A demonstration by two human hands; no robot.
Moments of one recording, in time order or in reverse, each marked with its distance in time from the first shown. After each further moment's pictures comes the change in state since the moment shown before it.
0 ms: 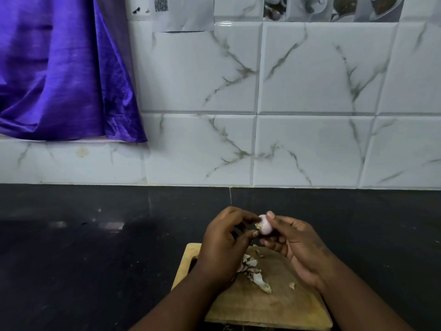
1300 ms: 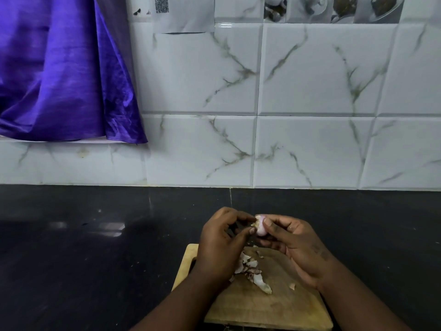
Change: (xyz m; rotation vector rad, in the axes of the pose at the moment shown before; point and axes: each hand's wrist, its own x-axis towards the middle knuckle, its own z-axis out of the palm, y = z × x) left_hand 0.001 0.001 -0.002 -0.038 0.078 -0.074; right_hand -0.002 0.001 0.000 -0.066 -0.079 -0.099
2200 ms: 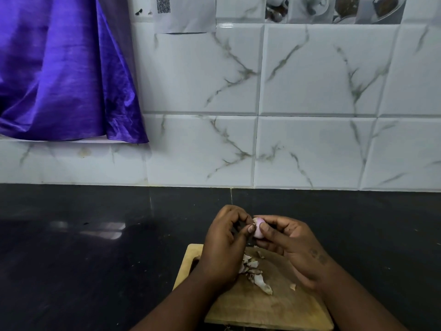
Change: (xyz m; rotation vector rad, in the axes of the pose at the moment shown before) left_hand -0.001 0.004 0.000 -0.012 -0.059 0.013; right_hand 0.004 0.009 -0.001 -0.060 -0.010 -0.057
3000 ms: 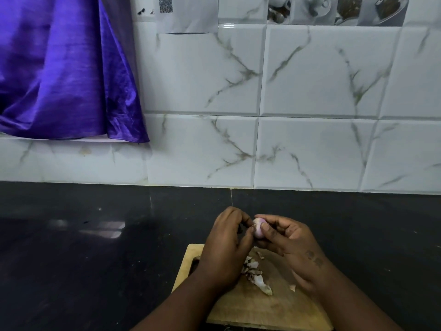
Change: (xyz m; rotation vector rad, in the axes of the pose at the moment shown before) left_hand -0.001 -0.003 0.001 0.260 -0.073 0.025; right_hand 0.001 0.004 0.000 -0.050 0.050 -0.087
